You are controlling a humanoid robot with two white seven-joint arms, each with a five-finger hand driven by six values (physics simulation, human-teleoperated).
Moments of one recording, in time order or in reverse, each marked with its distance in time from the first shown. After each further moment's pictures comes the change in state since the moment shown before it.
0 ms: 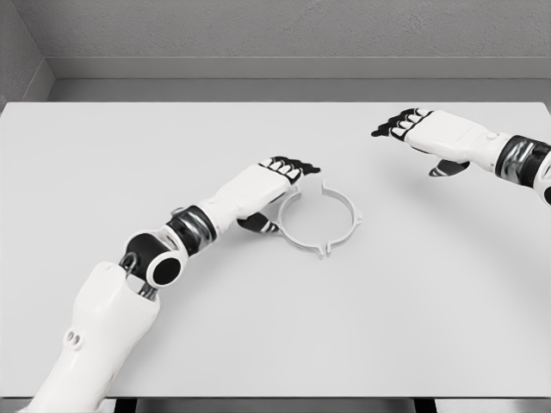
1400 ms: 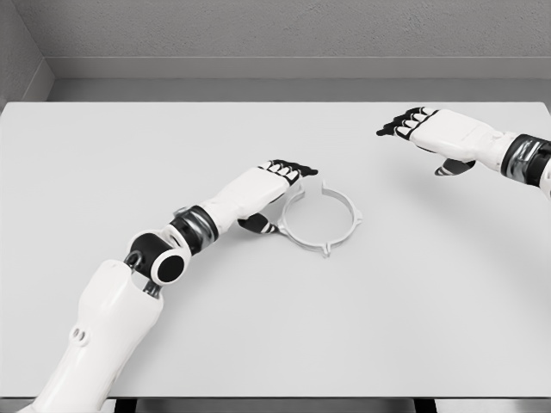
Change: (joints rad) left arm -0.012 -0.023 0.000 0.056 -0.005 0.005 0.000; right arm 0.000 -0.017 -0.001 -0.005 0.000 0.003 0.003
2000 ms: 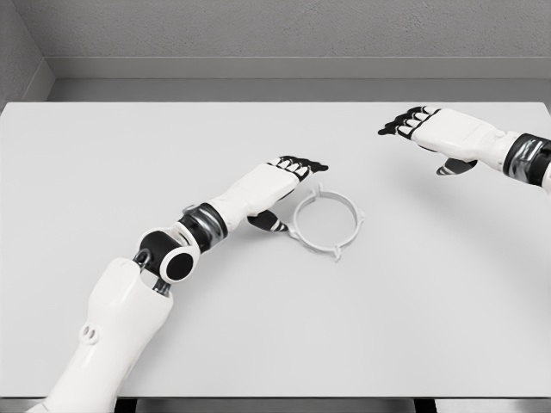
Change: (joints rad) left arm -0.008 -0.036 0.004 0.003 -0.002 0.000 0.000; right arm 0.000 -0.013 0.001 -0.015 -0.001 0.001 -0.003
